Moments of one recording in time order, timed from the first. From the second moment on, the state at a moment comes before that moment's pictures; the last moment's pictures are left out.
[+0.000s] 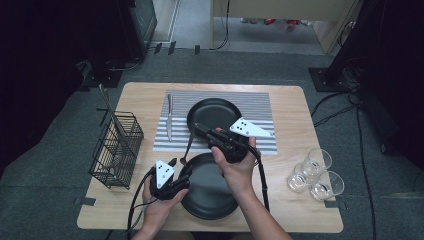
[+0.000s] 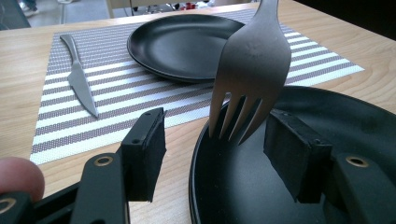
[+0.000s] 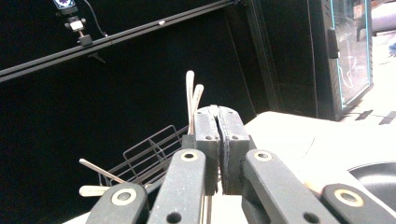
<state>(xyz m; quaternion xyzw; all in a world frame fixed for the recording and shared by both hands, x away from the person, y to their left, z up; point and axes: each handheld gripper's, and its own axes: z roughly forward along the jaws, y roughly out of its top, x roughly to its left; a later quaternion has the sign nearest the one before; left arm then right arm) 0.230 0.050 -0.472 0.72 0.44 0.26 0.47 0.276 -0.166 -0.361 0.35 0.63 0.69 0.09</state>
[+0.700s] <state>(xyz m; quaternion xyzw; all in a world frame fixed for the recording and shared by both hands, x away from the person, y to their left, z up) 0.233 0.048 -0.471 0.72 0.42 0.26 0.49 0.274 -0.170 -0.361 0.37 0.62 0.69 0.10</state>
